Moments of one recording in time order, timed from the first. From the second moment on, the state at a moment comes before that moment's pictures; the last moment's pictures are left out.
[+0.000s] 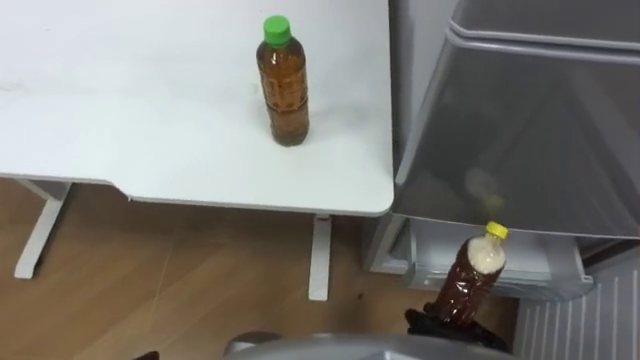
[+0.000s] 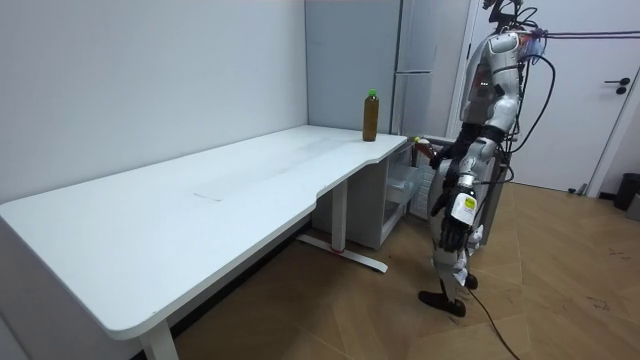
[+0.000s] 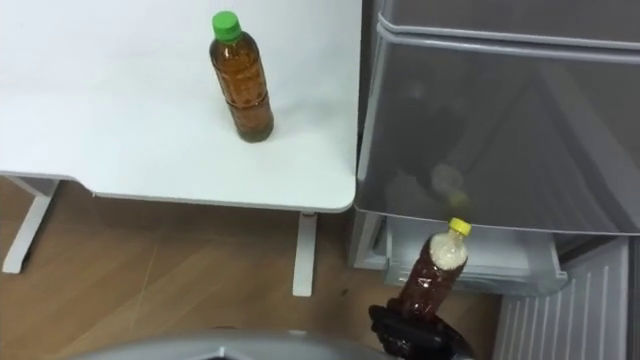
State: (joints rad) left arm 0.34 0.23 0.25 0.93 -0.43 0.00 0.36; right arm 0.32 -0.29 0.01 0.94 0.64 0.12 0.55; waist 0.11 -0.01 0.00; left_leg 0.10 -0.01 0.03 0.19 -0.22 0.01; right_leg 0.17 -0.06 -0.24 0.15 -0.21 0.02
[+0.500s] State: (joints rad) left arm 0.26 0.22 0.14 1.02 -0.14 0.08 0.20; right arm 0.24 -0.29 -0.03 1.13 0.76 0.13 0.45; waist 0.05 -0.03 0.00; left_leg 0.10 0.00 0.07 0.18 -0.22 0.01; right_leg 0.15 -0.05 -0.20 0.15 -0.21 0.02
